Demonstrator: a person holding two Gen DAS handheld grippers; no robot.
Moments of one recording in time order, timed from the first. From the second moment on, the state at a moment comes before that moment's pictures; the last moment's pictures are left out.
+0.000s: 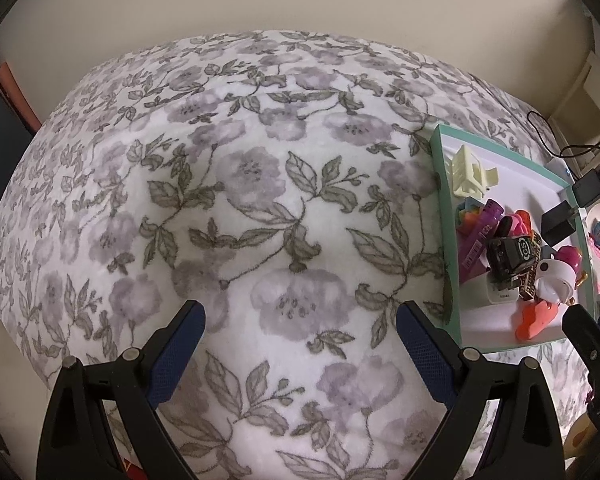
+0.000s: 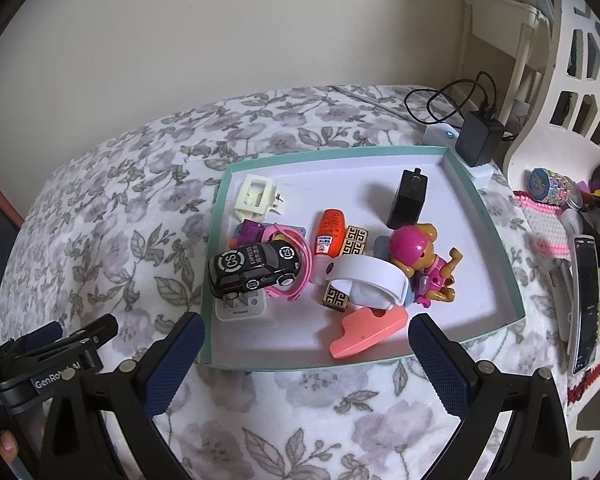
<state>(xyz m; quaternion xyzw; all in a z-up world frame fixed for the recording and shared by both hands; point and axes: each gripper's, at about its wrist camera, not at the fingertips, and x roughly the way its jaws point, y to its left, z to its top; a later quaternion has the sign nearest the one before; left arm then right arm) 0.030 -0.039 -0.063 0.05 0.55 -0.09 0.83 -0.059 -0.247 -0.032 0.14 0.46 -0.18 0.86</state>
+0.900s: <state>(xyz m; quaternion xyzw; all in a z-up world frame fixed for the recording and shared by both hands) 0.030 -0.042 -0.060 0.06 0.54 -0.09 0.83 -0.058 -0.249 -0.034 0.14 0.47 -0.18 0.85</state>
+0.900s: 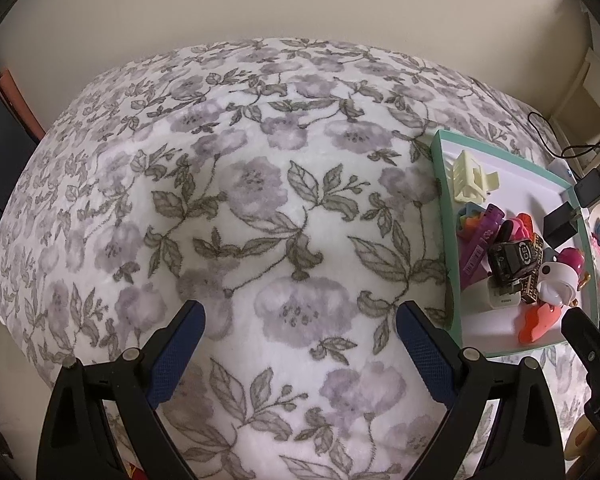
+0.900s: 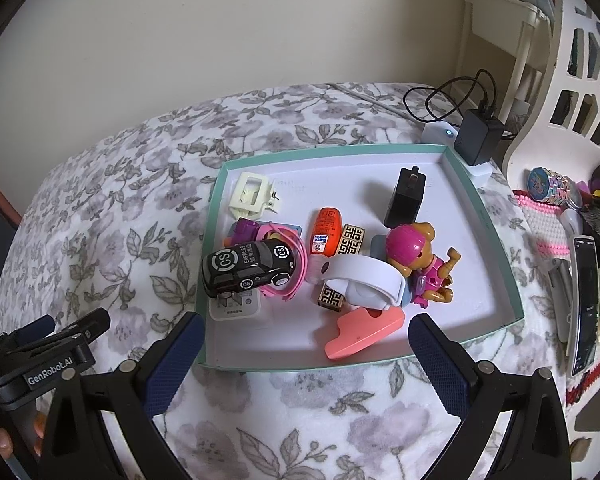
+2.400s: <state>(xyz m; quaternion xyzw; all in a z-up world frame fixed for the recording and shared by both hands) 0.027 -0.041 -0.057 0.07 0.53 -0.07 0.84 -0.058 -0.249 -0.036 0.14 0.47 -0.17 0.85</state>
